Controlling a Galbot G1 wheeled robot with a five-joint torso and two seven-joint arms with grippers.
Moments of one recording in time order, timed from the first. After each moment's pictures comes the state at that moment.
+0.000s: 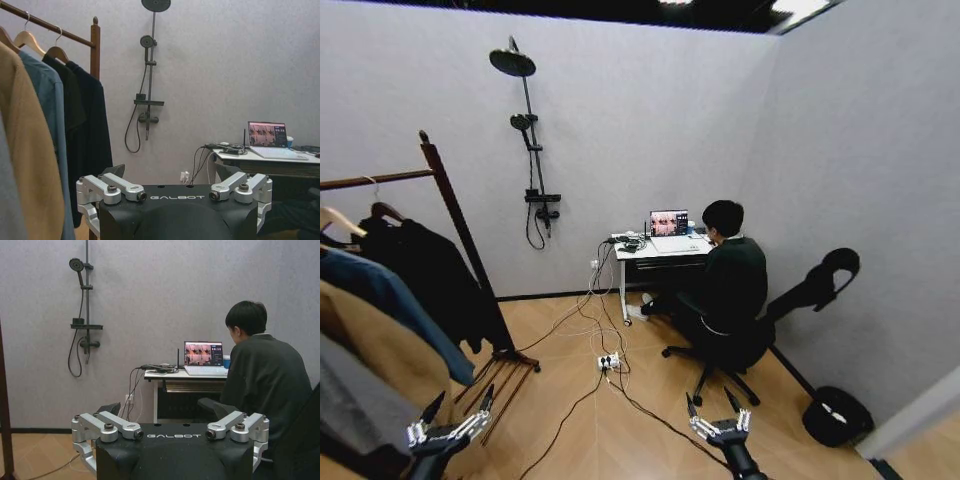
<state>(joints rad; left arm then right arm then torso) 1.83 -1.30 -0.87 -2.29 -0.49 -0.05 0.04 -1.77 1.33 0.49 2.14 0.14 0.19 0.10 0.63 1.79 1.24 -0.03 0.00</state>
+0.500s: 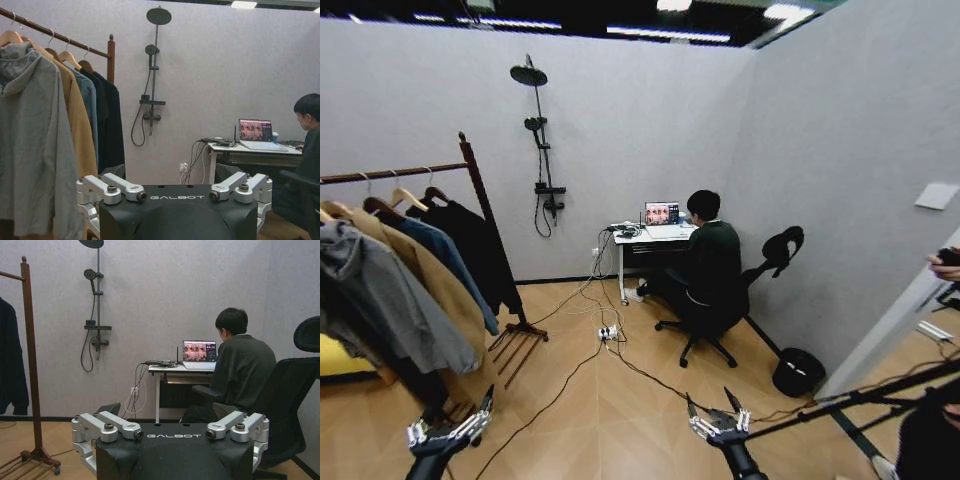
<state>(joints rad) 1.83 -1.30 -0.87 -2.29 -0.49 -0.05 0.04 -1.77 1.33 0.49 2.14 0.14 0.19 0.10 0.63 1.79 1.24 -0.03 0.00</state>
